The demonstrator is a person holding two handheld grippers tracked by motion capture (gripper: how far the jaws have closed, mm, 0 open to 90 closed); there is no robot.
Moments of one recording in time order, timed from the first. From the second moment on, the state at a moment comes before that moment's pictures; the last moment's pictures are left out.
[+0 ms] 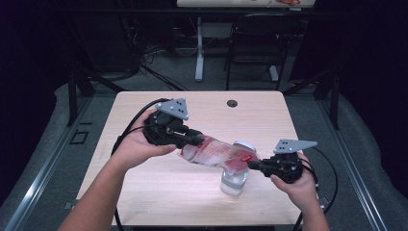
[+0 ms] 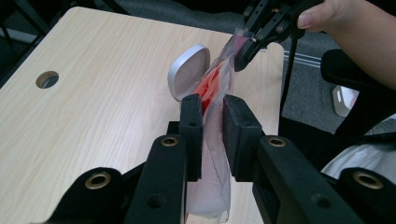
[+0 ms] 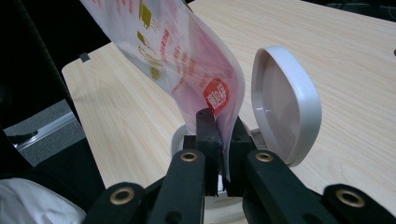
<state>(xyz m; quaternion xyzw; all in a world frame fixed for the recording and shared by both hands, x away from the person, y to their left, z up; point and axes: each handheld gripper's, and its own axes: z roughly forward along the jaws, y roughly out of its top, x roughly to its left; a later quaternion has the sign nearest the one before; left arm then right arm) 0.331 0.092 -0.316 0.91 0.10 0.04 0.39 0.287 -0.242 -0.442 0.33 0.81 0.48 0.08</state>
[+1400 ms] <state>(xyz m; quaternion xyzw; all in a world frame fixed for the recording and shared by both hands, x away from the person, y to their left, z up) 0.333 0.093 -0.318 0.91 0.10 0.03 0.40 0.289 -0.242 -0.445 0.33 0.81 0.48 0.08</state>
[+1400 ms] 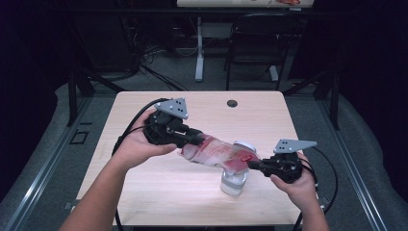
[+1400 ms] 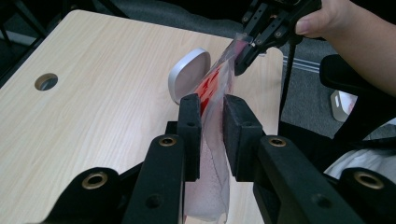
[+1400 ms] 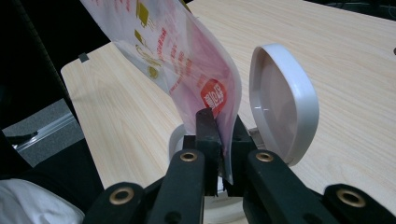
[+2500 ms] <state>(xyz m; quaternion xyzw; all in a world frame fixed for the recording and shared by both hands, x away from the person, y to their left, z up) 0.333 0.095 -0.319 0.91 0.11 0.04 0.41 0.289 -0.243 -0.445 0.33 0.81 0.48 0.08</state>
